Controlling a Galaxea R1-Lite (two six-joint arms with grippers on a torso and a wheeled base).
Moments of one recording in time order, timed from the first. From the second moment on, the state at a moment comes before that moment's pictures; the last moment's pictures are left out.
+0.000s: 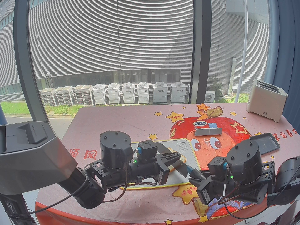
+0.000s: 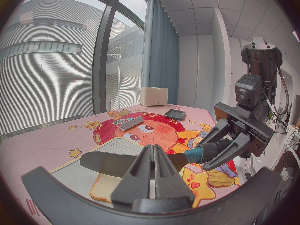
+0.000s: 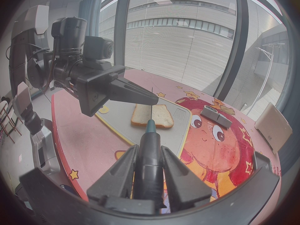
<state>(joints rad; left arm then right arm) -0.72 2.10 -0.69 -1.20 -0.32 -0.02 0.90 1.64 -0.57 -0.38 -0.29 0.08</state>
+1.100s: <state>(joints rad) -0.71 2.08 -0.75 -1.19 -0.32 -0.03 0.90 1.65 -0.57 -0.39 -0.29 0.08</state>
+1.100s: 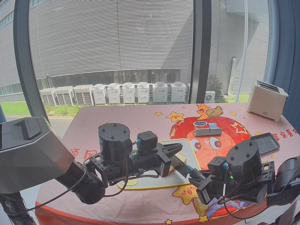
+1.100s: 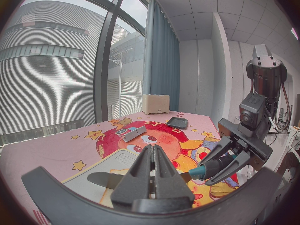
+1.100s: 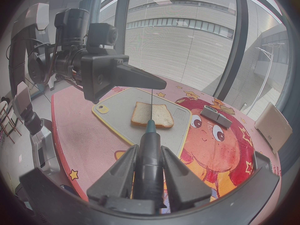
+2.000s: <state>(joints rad) -0.68 2.20 -0.73 -1.24 -0.30 -0.02 0.91 1.65 -0.56 -0.38 -0.29 0.08</state>
